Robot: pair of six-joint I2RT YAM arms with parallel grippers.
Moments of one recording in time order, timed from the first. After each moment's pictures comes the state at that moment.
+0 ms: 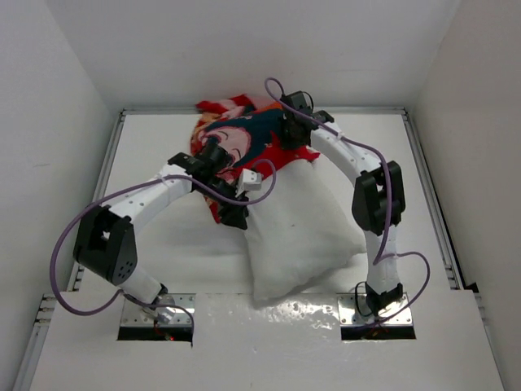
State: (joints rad) left arm -0.48 1.56 1.19 -0.92 0.88 0.79; right arm 0.45 2.11 1.87 -0.66 0.13 0.30
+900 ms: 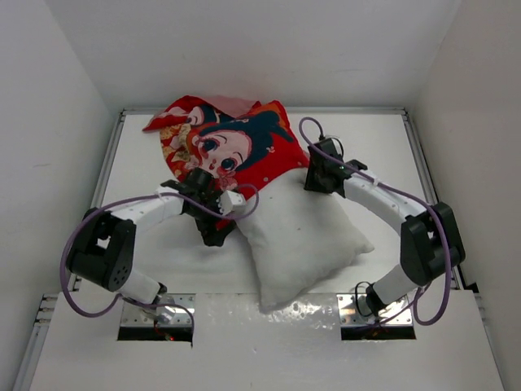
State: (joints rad) left arm -0.36 1.49 0.86 -0.68 0.46 0.70; right arm 0.46 1.57 1.09 -0.47 0.26 0.52
